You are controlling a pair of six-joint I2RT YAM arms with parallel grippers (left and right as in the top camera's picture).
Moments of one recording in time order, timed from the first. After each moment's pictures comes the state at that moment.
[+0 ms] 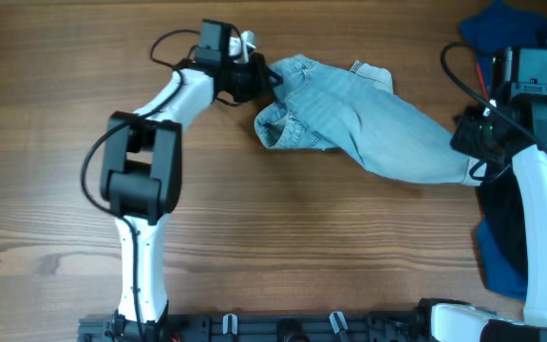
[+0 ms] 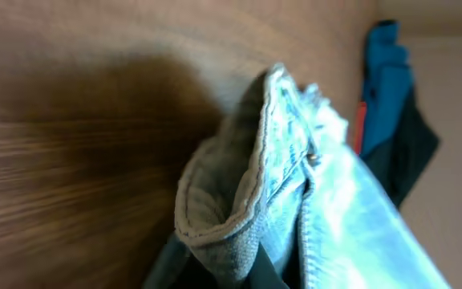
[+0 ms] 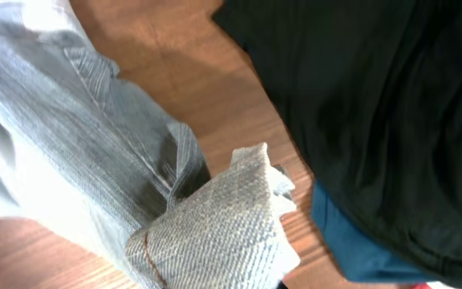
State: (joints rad) left arm -0.23 2.33 1.71 -0.29 0.74 -0.66; right arm -0.08 1.42 1.47 -1.29 0.21 0.32
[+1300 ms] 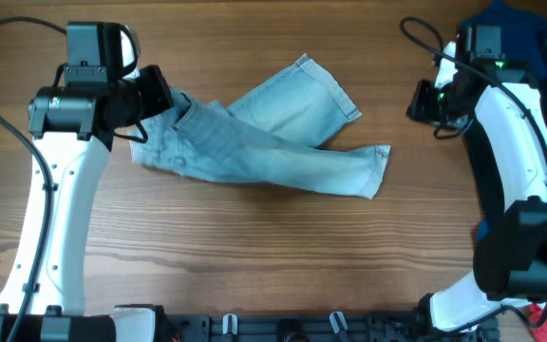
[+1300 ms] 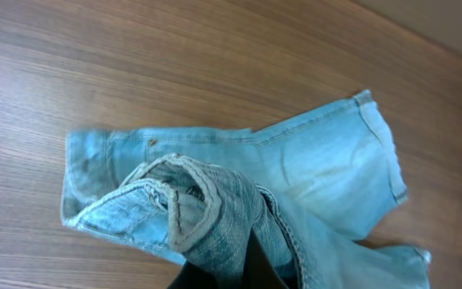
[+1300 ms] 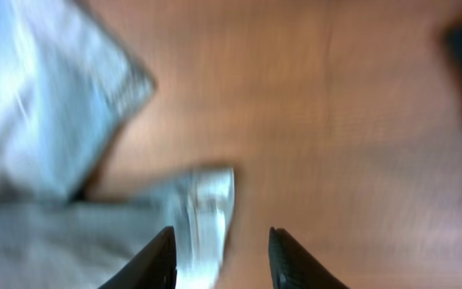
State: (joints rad) left arm -0.05 1.49 1.50 -0.95 0.11 -0.39; right arm -0.07 1.78 1.48 -1.06 -0.16 0.15
